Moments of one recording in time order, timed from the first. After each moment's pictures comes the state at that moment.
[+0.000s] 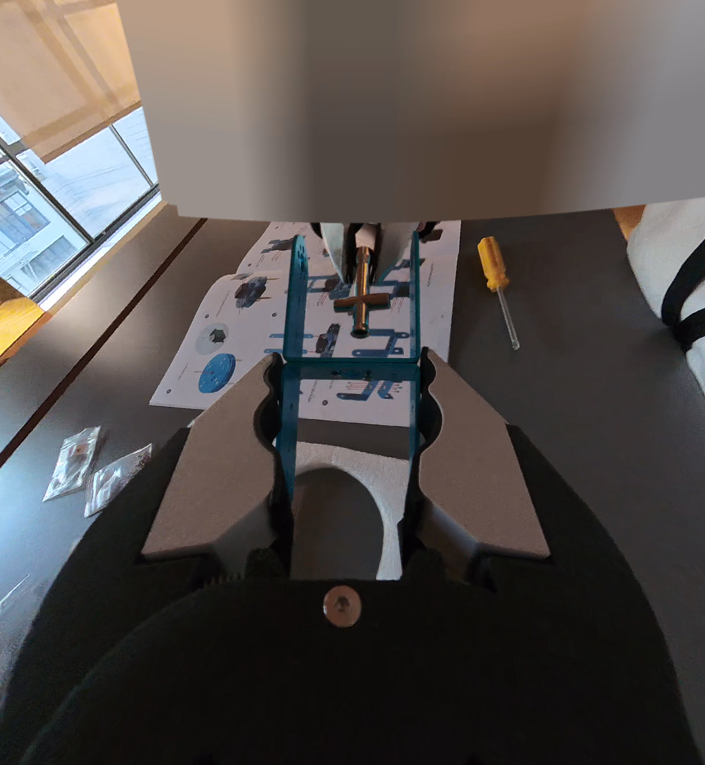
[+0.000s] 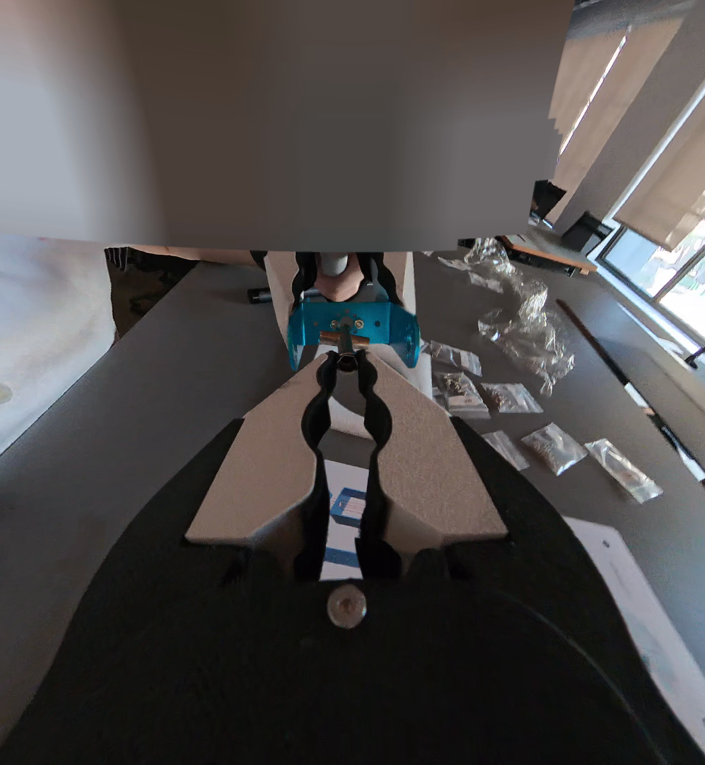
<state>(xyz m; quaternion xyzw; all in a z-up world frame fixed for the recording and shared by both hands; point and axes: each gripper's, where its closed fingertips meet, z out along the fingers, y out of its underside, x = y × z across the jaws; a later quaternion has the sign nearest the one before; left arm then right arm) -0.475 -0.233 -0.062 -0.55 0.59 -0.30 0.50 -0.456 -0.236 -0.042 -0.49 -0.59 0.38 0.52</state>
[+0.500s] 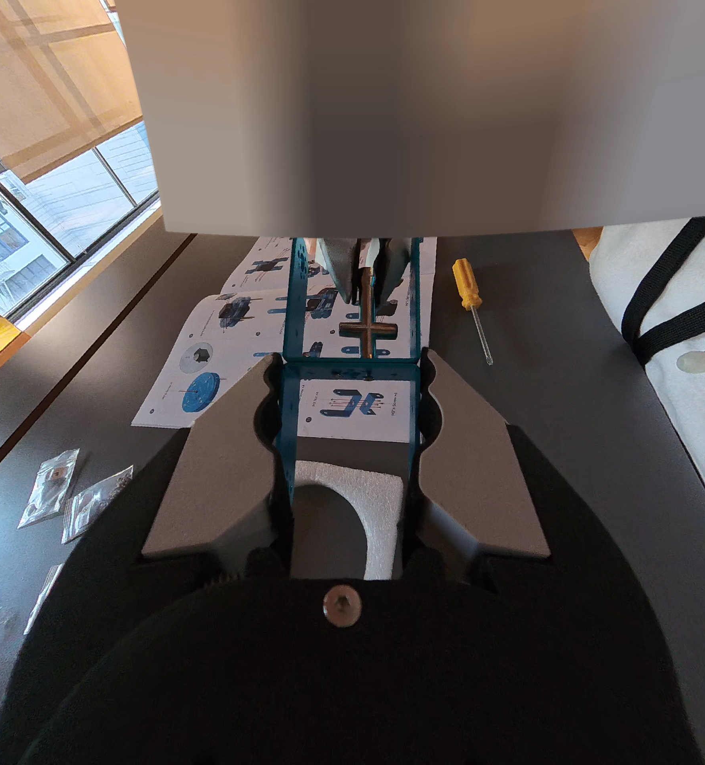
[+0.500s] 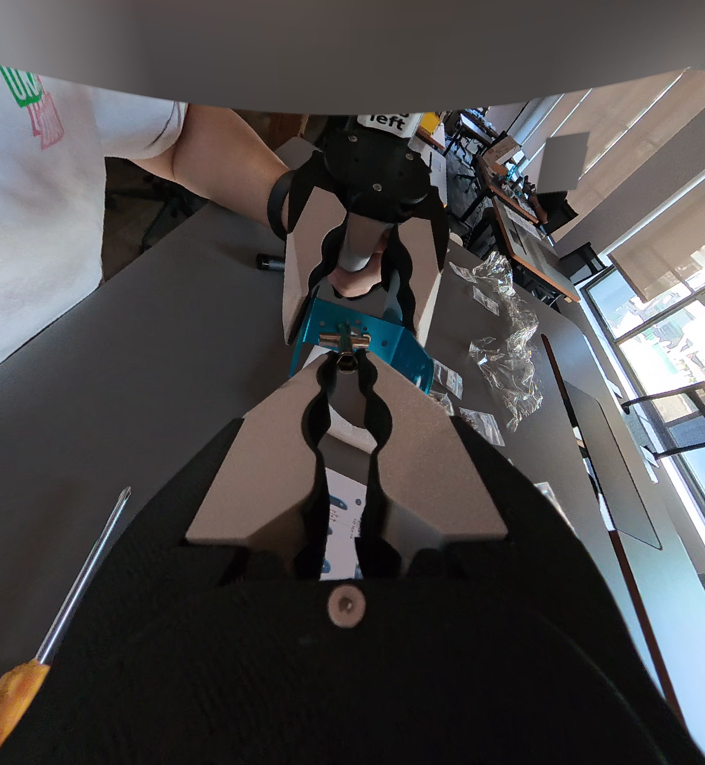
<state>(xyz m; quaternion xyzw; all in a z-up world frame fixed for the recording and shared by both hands) -0.471 -0.247 -0.053 -0.53 0.60 -0.33 0.50 -0.469 -0.253 -0.035 -0.43 -0.68 0.28 0.52</state>
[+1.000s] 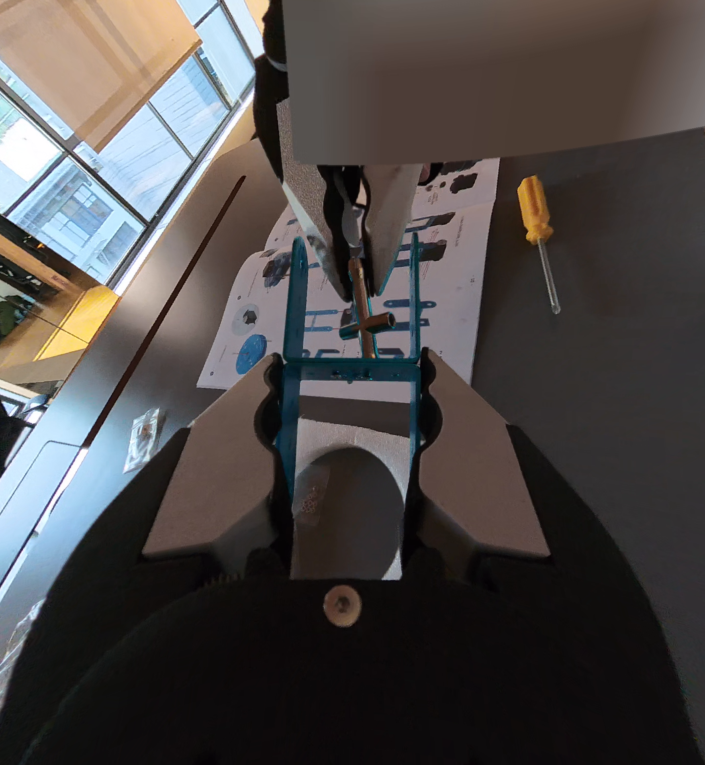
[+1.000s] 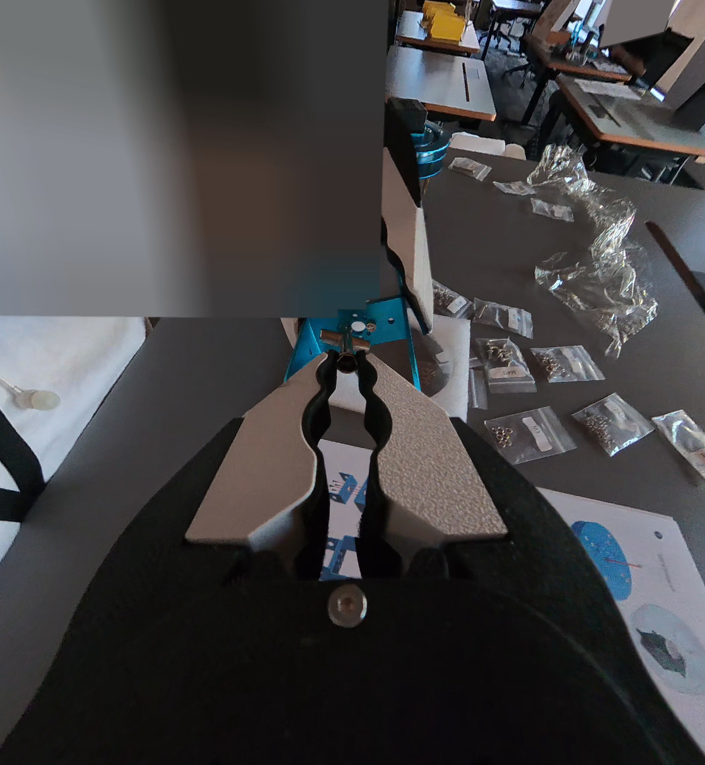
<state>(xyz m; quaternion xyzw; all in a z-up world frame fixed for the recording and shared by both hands) -0.476 -0.231 -0.068 -0.55 0.62 -0.20 0.52 -0.471 -0.238 -0.048 -0.55 -0.62 0.38 0.40</state>
